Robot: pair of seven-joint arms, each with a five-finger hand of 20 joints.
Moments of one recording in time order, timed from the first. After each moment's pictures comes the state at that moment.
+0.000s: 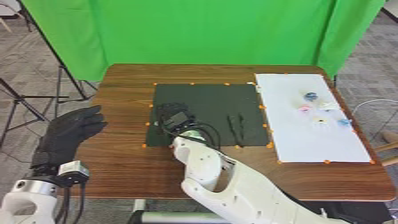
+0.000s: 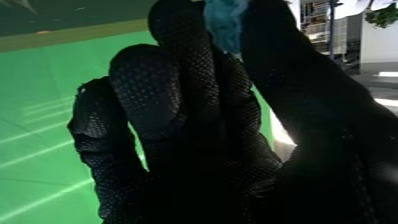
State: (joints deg) left arm 138.5 -41.0 -103.0 -124.4 34.9 15.2 21.4; right arm -65.0 -78.3 28.8 -91.5 -145.1 -2.5 34.5
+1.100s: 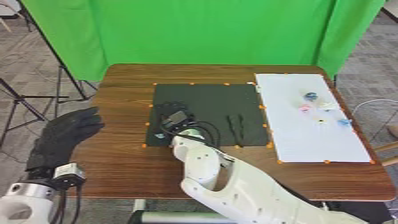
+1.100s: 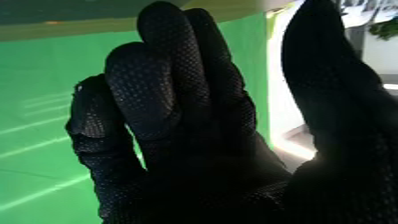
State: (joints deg) left arm 142.7 -40.6 -105.8 -125.6 33.9 16.3 23.2; right arm -61.3 -76.5 24.9 -92.8 -143.4 -4.2 37.2
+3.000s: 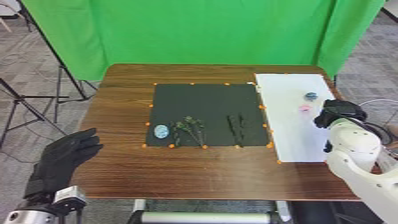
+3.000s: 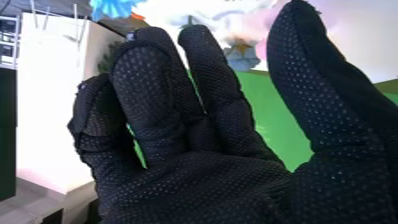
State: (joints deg) left arm 152.4 -41.3 -105.1 -128.9 32.8 19.9 27.3; right arm -83.9 -35.9 65.1 -102.6 -128.4 -15.5 47.6
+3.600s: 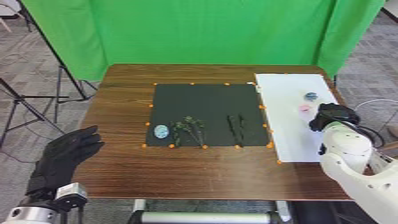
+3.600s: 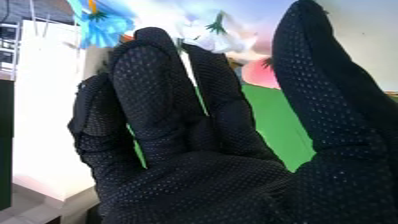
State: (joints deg) left arm 150.4 -41.8 -104.4 -128.7 33.1 19.8 26.0; right arm -83.0 -37.4 62.7 -100.9 -128.8 -14.8 48.1
